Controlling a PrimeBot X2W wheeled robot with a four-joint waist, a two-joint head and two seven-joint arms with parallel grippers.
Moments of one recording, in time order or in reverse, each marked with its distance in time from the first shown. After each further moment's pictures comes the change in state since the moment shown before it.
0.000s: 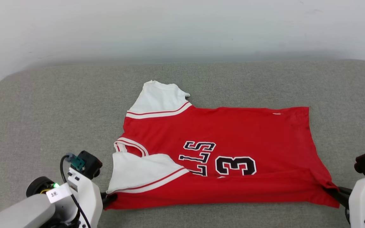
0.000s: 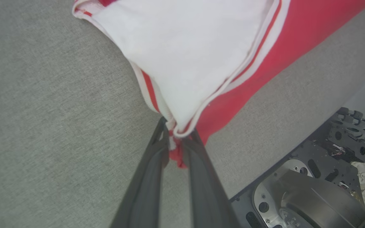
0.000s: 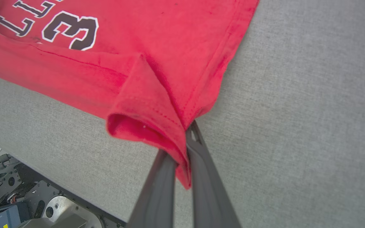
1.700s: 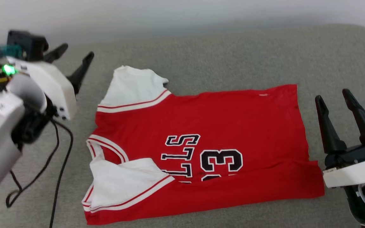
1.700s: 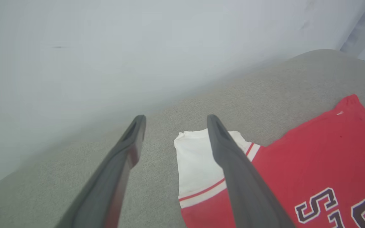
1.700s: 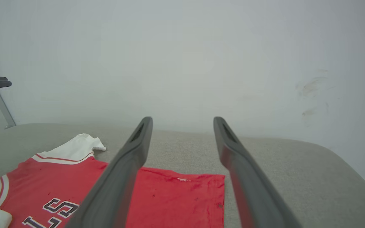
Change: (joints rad) left arm -0.319 -0.085 0.228 0.178 0.122 0.091 -0.319; right arm 0.012 0.431 -0.380 -0.227 -0.481 0.000 -0.603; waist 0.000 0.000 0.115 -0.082
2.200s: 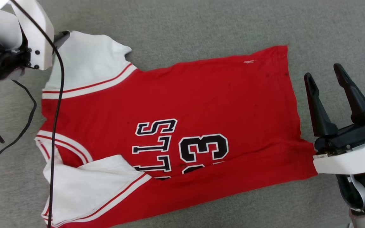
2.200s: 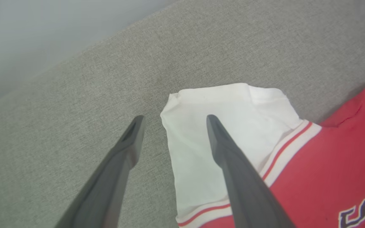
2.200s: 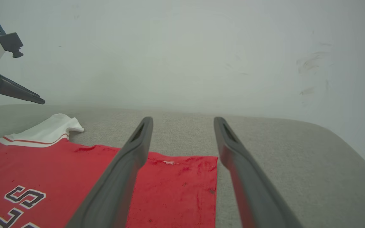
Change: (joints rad) left arm -0.370 -0.074 -0.073 0.289 -0.057 -0.135 0.573; right arm -0.089 0.050 0.039 -0.075 -0.043 0.000 -0.005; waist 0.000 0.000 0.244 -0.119
